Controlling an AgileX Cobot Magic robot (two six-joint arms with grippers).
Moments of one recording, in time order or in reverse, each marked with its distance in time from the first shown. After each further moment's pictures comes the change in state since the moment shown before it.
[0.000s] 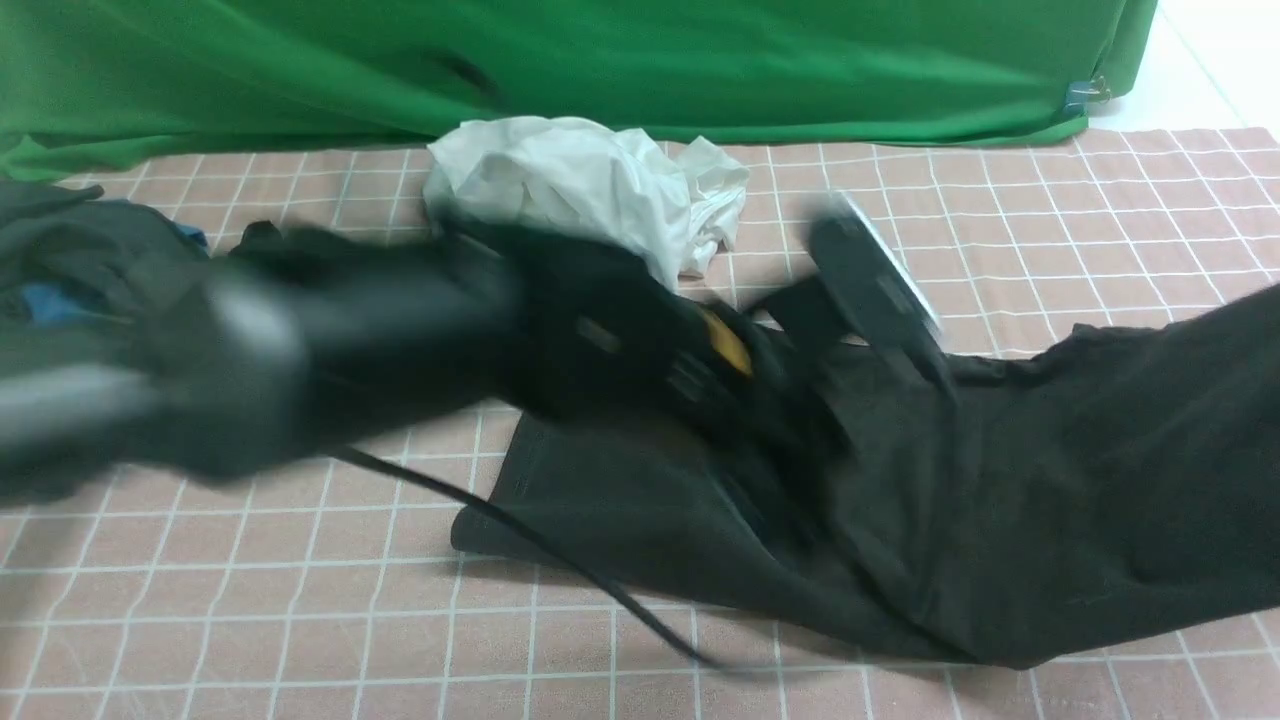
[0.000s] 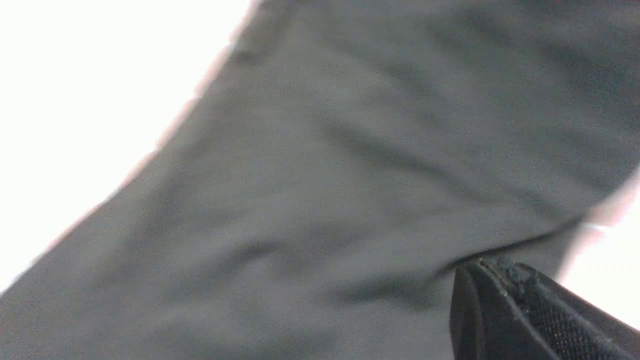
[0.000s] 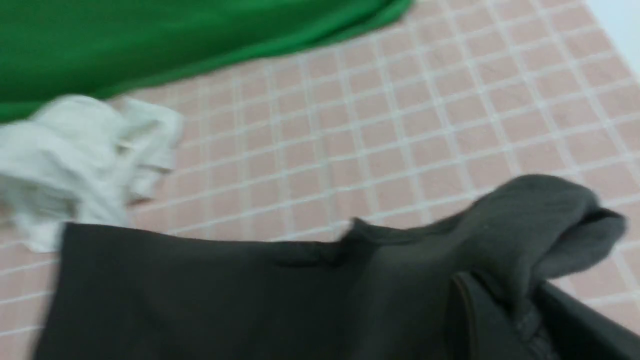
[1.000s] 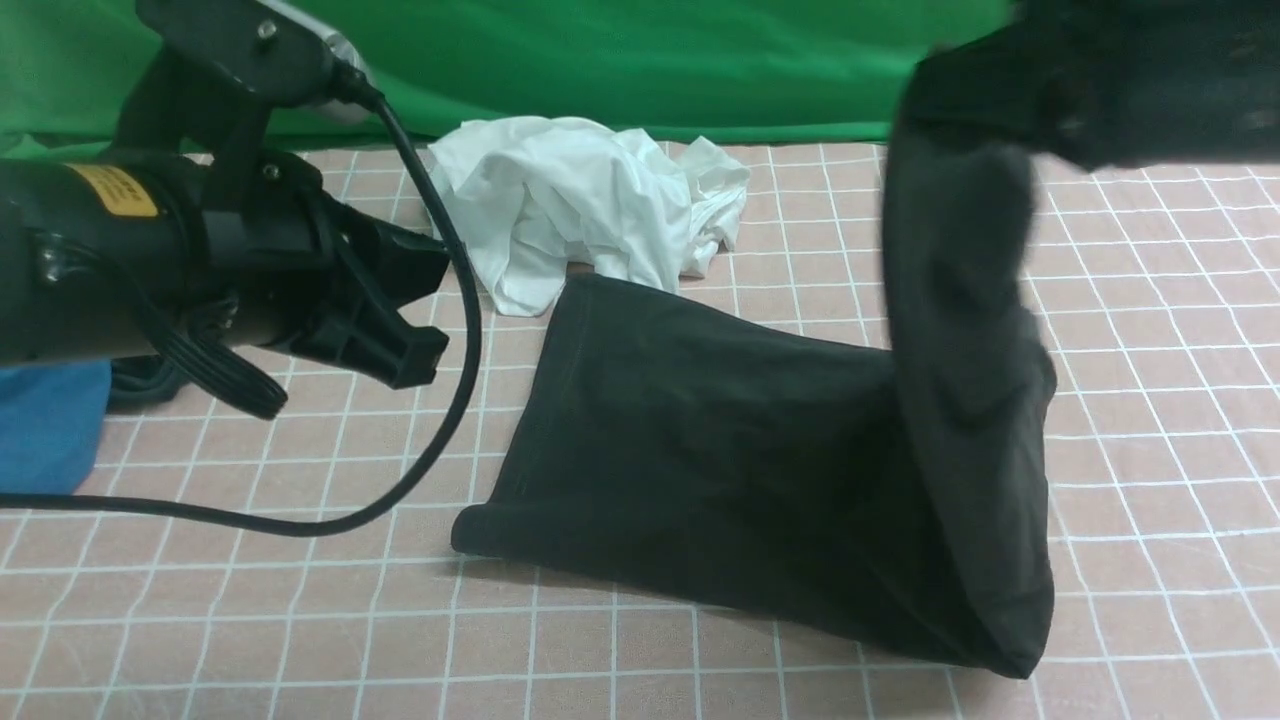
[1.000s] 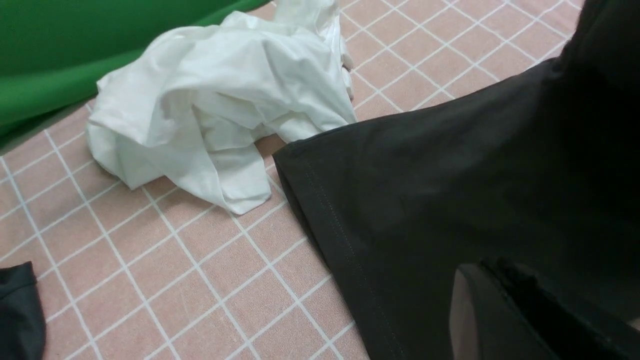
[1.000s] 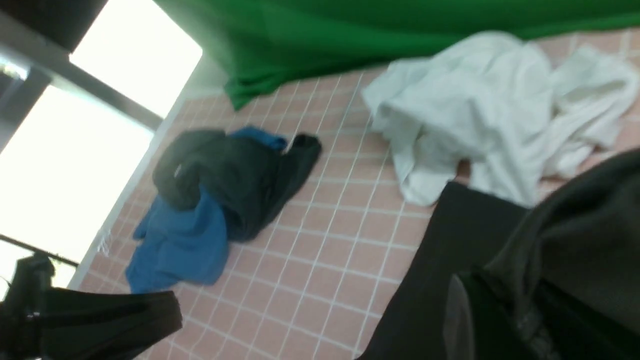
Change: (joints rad) right arm 0.725 0.417 -0.093 0.383 -0.368 -0.095; left arm 0.389 -0.435 0.232 -0.048 0.012 -0.055
